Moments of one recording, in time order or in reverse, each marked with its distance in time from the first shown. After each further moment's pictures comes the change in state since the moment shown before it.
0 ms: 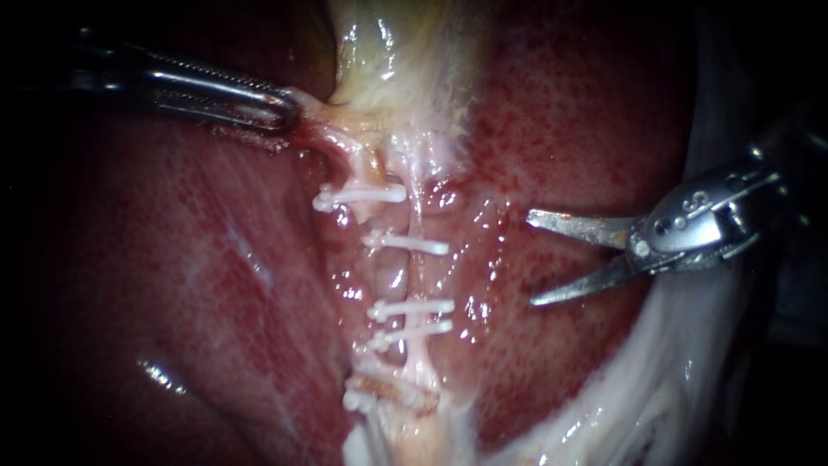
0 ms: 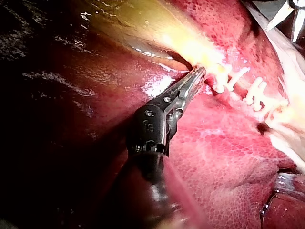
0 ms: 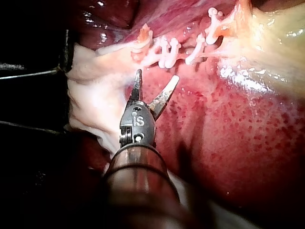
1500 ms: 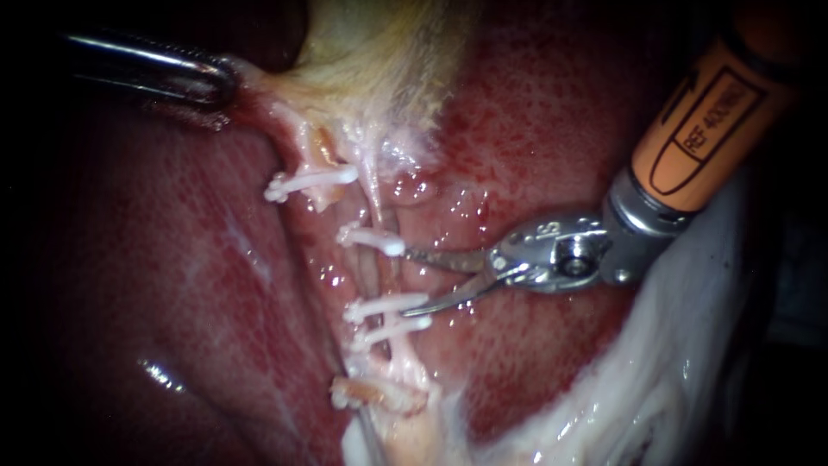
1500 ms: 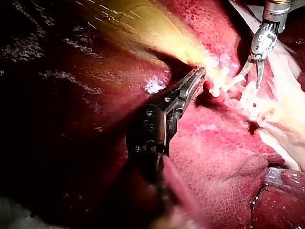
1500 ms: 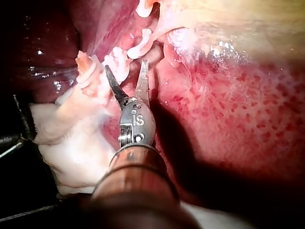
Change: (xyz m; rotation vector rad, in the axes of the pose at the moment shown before) right arm -0.005 0.000 0.016 0.405 -0.022 0.304; left arm 0.004 0.003 -0.007 0.017 0.032 0.002
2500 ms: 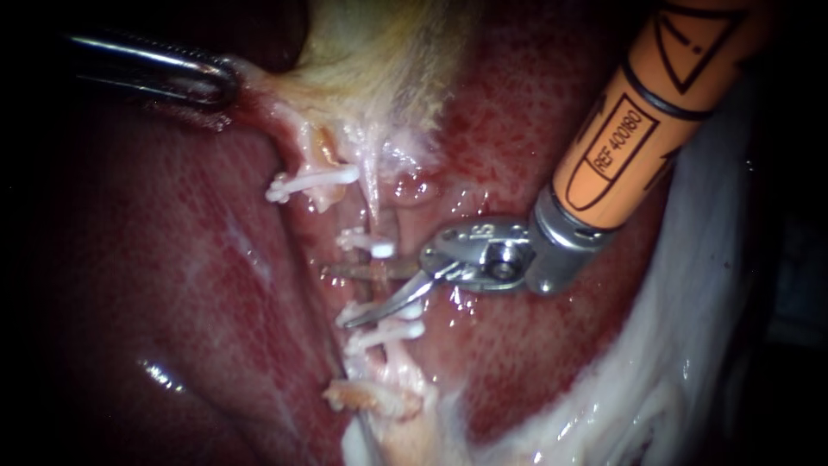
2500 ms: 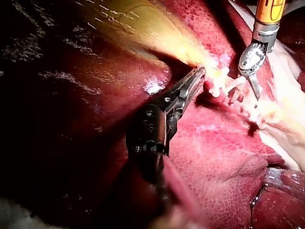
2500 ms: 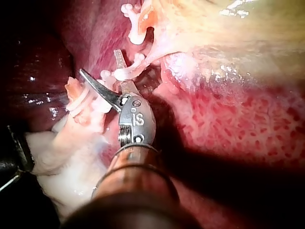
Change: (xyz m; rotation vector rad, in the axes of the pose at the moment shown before) right arm 0.004 0.002 0.006 0.308 0.256 -0.063; left arm 0.000 0.000 0.000 0.001 0.000 0.000
